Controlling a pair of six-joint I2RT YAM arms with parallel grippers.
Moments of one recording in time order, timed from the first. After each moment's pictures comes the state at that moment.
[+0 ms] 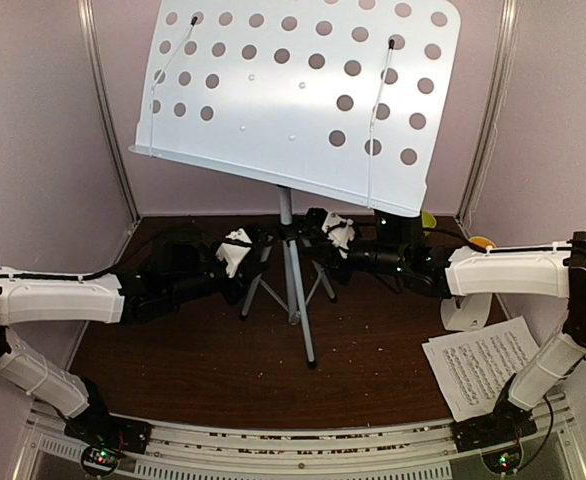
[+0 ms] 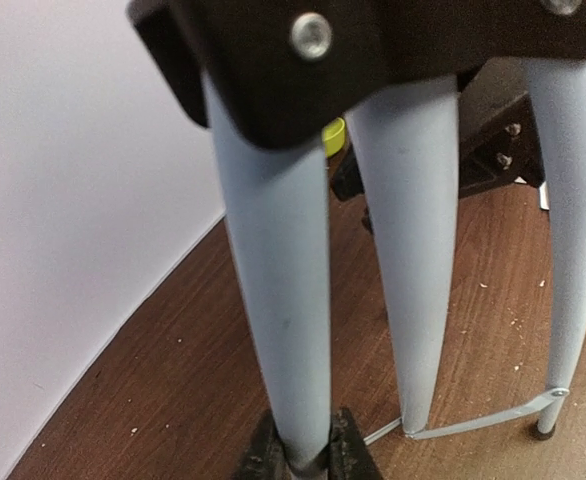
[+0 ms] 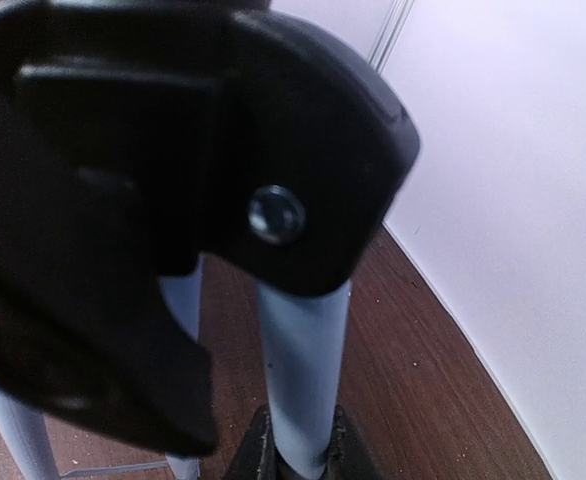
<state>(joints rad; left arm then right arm) -0.86 1.37 0.80 0.29 -0.04 0.34 0.79 1.57 1.02 0.33 -0.23 -0.41</state>
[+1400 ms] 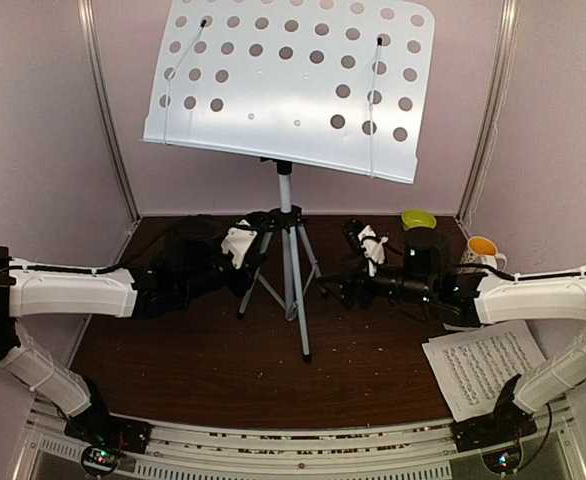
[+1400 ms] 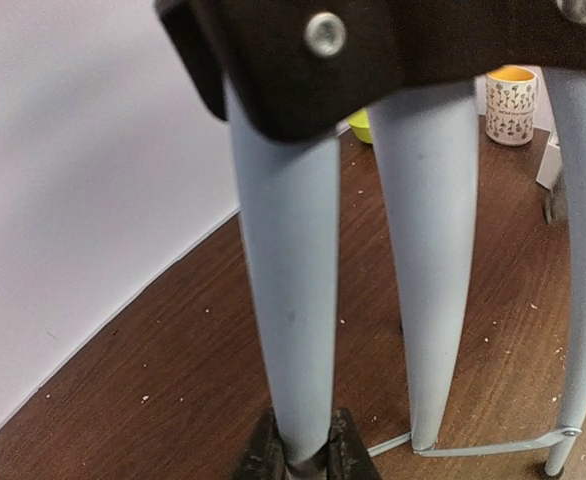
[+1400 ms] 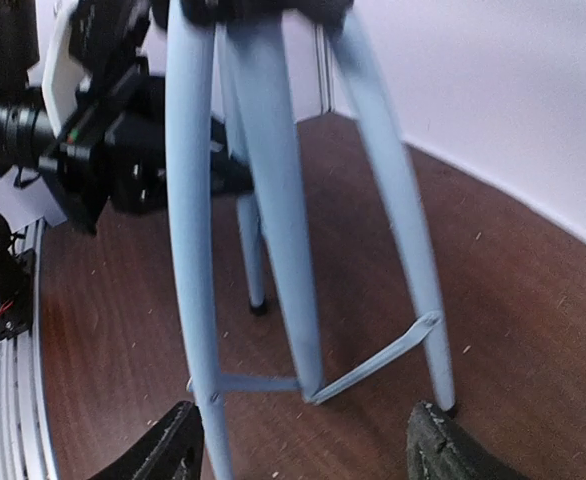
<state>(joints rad) -0.87 1.45 0.86 0.28 -0.17 0.24 0.82 1.37 0.76 0.37 -0.18 0.04</state>
